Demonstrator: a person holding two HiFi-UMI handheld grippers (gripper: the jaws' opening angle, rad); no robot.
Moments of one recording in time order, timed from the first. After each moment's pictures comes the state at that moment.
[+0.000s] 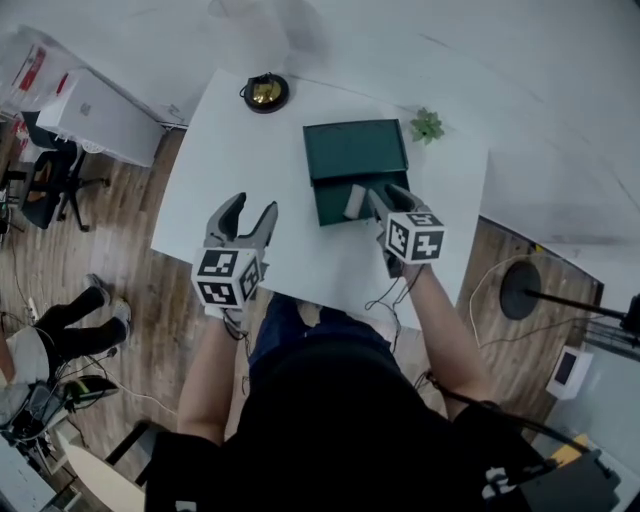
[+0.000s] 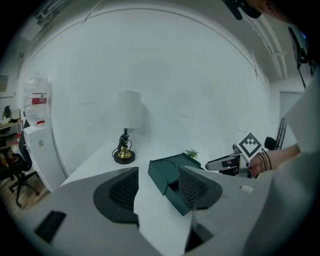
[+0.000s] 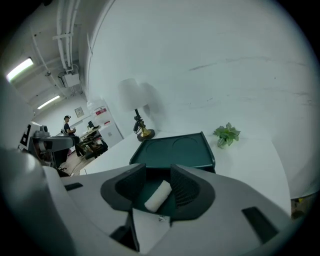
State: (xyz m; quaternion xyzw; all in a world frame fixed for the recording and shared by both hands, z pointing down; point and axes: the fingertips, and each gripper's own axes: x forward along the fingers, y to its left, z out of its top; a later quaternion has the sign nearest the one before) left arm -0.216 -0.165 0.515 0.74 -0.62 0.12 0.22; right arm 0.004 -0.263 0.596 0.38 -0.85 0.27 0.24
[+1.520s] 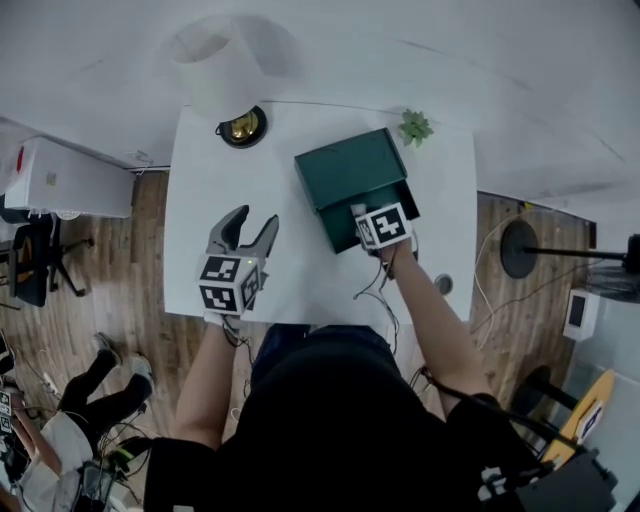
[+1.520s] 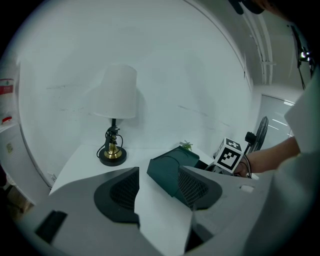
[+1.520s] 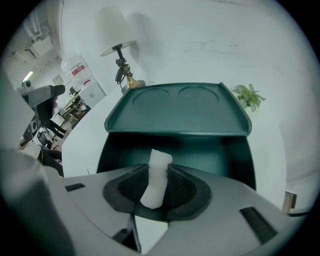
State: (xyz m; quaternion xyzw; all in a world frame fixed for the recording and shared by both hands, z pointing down) left arm -0.257 -0.242 0.552 0.81 -0.51 0.16 0.25; right arm -0.038 -0.264 0.709 0.36 -0.74 0.33 0.46
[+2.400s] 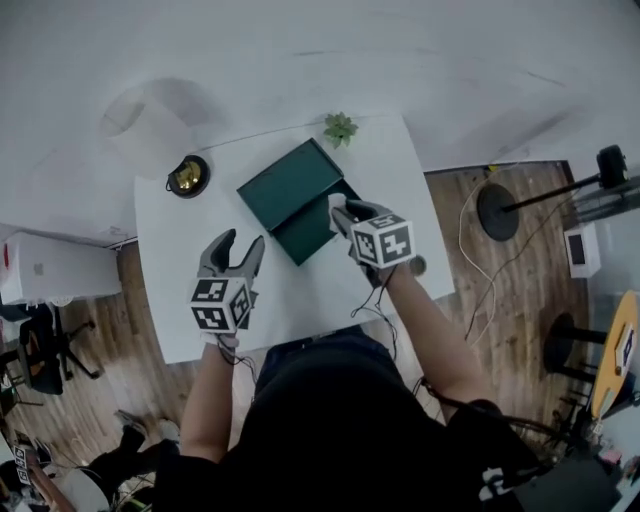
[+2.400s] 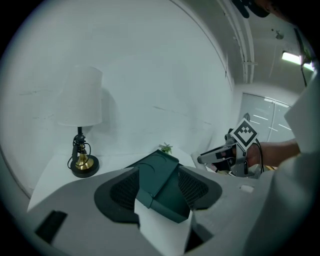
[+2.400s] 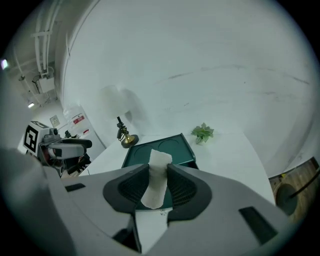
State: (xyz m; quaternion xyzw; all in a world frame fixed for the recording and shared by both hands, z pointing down) left arm -0.174 -0.234 0.528 0.86 -0.43 0.16 0.21; right arm 0.024 -0.252 0.580 0.49 -0.79 0.31 0.22
